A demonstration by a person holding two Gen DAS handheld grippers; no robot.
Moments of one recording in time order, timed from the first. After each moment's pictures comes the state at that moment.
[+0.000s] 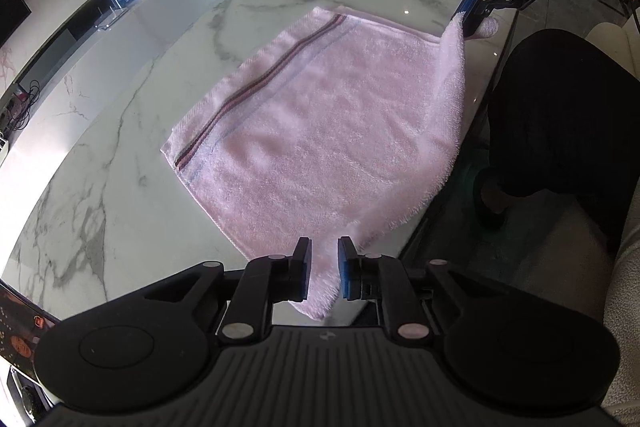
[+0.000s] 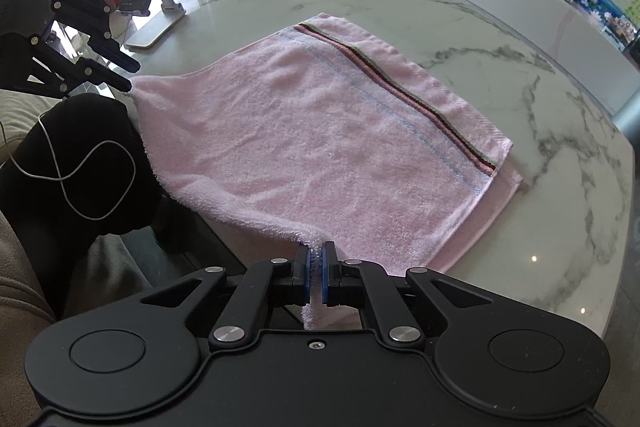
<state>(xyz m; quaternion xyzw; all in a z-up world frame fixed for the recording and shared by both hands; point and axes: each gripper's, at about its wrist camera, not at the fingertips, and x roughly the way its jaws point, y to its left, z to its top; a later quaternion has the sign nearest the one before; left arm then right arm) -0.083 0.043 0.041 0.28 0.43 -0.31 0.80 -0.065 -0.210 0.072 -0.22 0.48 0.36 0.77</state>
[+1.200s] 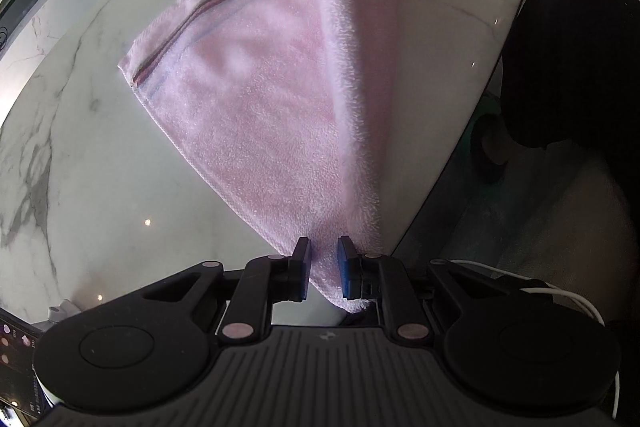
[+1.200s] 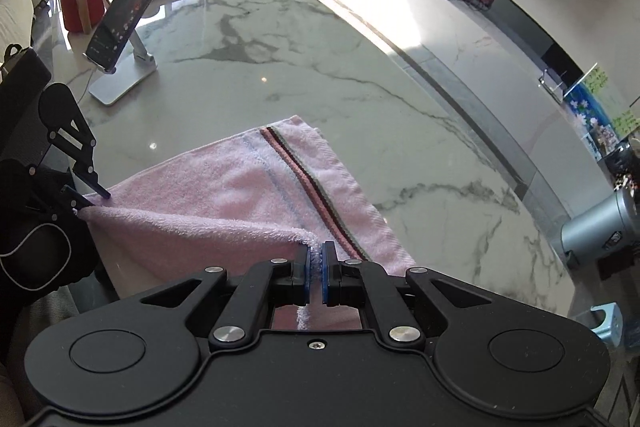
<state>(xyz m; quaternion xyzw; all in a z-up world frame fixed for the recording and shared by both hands) -0.063 0.055 -0.021 0.29 0.51 -0.32 0.74 0.010 -0.104 0.140 -0.34 0.38 0.35 0.78</state>
